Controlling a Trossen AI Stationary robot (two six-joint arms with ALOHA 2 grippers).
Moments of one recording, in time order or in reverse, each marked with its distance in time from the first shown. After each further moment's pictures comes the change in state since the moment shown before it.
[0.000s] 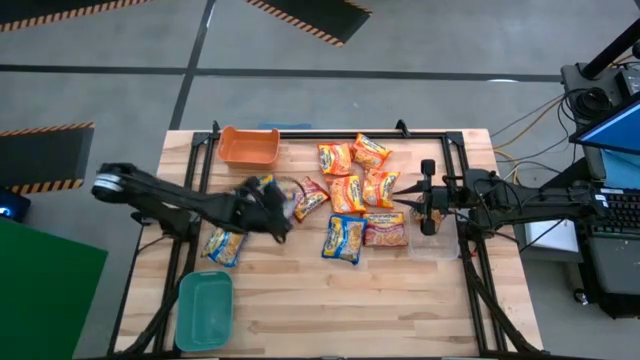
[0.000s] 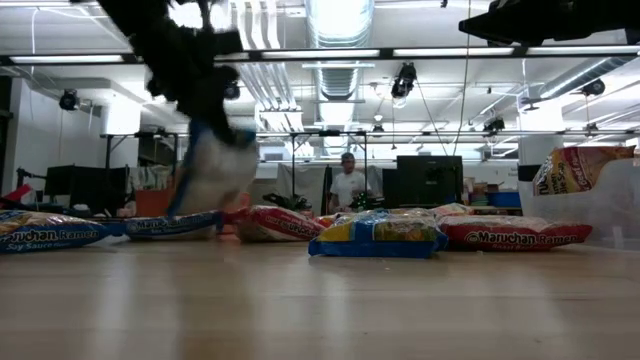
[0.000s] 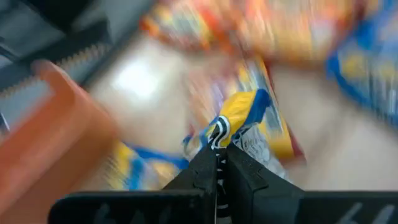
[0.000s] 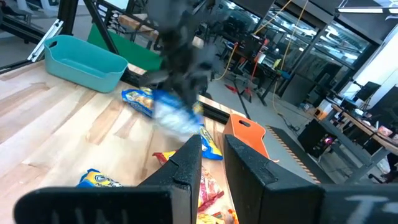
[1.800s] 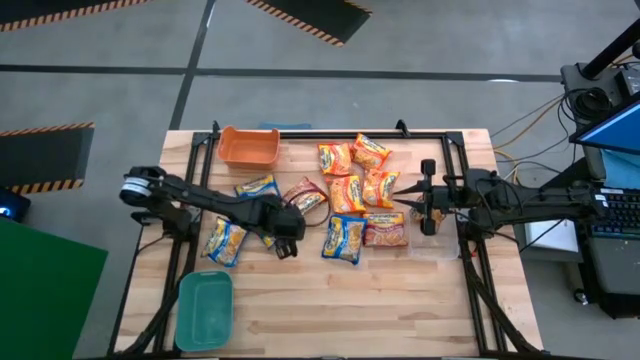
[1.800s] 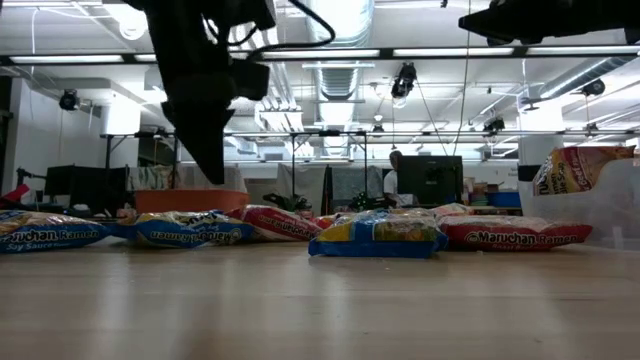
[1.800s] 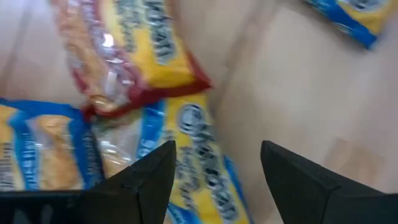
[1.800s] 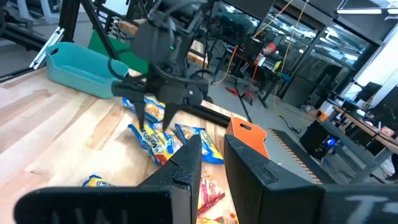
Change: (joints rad) left arm 0.014 0.259 0.191 -0.208 0.499 0.059; right arm 0.000 0.000 0.000 0.012 -0.006 0.018
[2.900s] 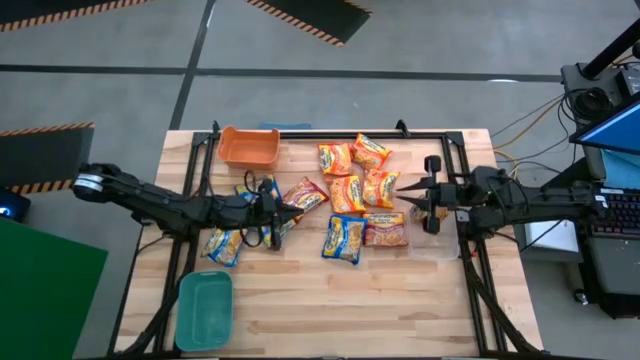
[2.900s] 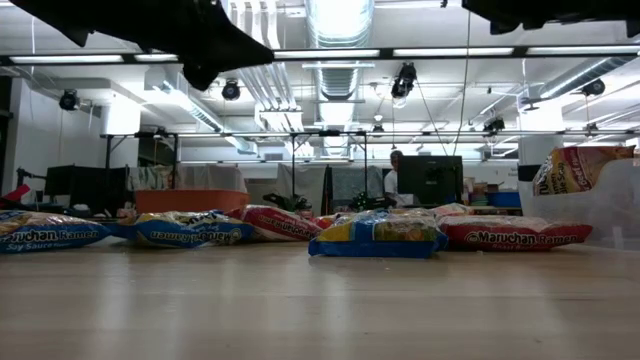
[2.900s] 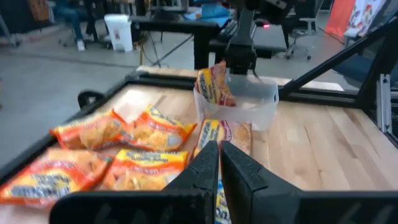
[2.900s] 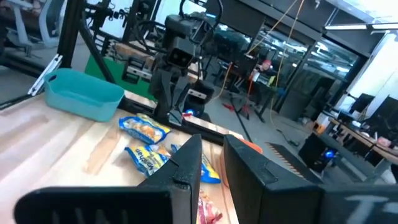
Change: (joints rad) left arm -0.008 -0.462 -0.554 1.221 -0.101 0.397; right arm 0.000 -0.011 0.018 0.040 -0.010 0.023
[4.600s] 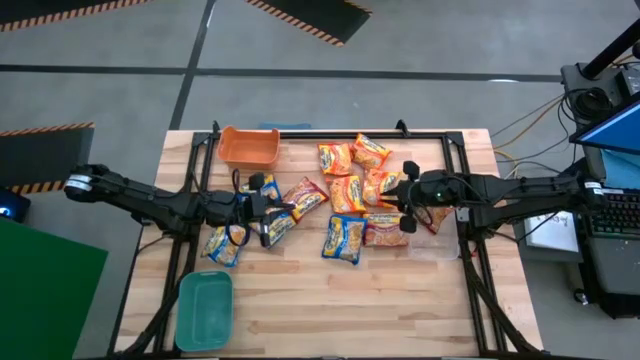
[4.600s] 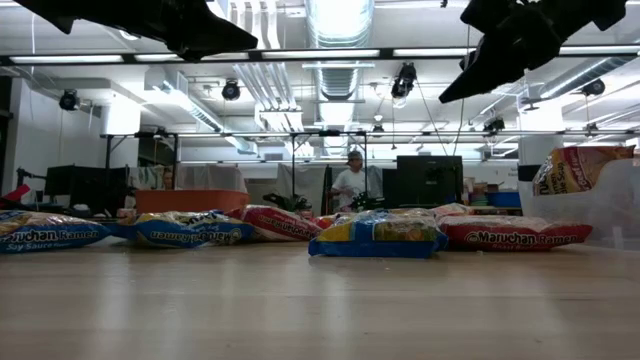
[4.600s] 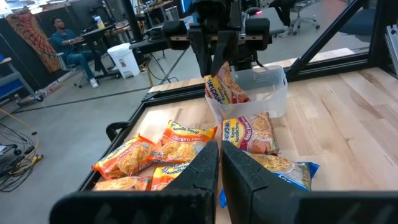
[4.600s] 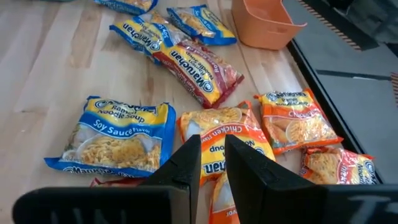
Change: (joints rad) left arm 0.000 -0.146 -0.004 -0.111 0.010 0.317; right arm 0.000 0.336 0.185 -0.409 0.184 0.292
